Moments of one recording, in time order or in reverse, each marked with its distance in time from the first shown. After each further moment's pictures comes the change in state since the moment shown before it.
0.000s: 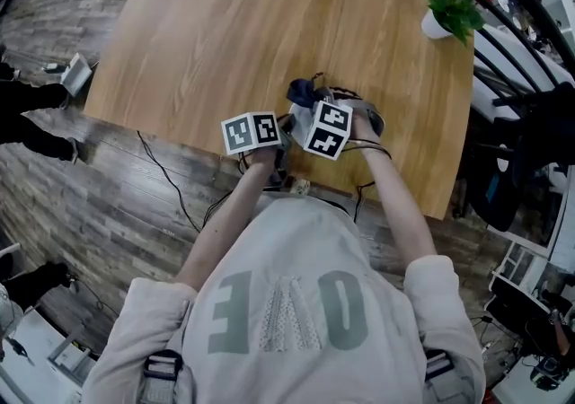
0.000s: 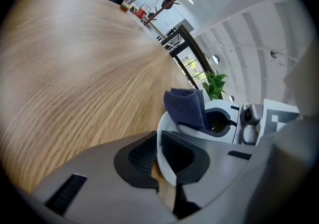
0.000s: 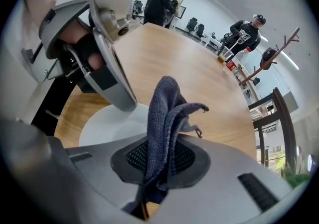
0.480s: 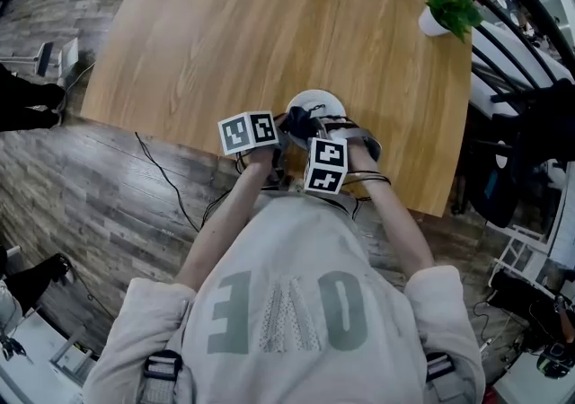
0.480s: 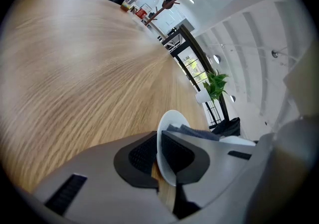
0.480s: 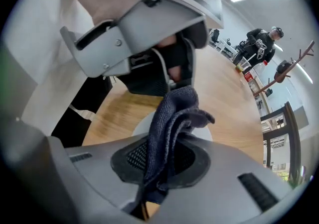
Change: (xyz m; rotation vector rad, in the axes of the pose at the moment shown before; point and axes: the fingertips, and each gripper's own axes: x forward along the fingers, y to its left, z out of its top) left arm -0.002 0.002 0.000 -0.003 0.000 0.011; right arm -0.024 0.077 0.004 -0.131 -0.032 0.090
